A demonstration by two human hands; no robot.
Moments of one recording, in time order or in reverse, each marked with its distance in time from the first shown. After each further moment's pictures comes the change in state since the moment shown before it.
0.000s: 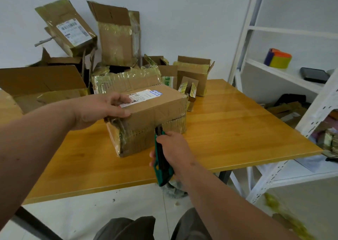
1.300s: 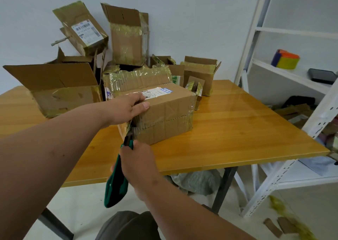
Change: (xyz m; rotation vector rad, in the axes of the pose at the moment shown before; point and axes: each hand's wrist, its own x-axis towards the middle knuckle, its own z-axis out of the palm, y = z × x) left_hand 0.000 0.009 0.030 0.391 0.151 0.057; right_hand -0.022 0.030 0.091 -0.156 -0.072 -0.087
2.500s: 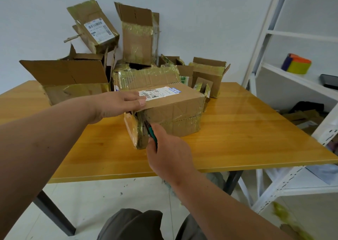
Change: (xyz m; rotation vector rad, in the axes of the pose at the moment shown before) left_hand -0.016 -0.024 -0.027 -0.201 -0.064 -0.064; right_hand 0.007 0.009 -0.052 -0.909 0.283 -0.702
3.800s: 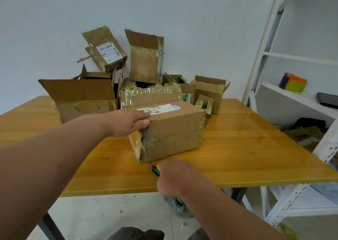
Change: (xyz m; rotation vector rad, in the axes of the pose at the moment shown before) left_hand -0.005 0.007 -0.003 0.557 -0.016 0.082; right_hand 0.010 0.003 -0.017 -0.284 -0.654 0.108
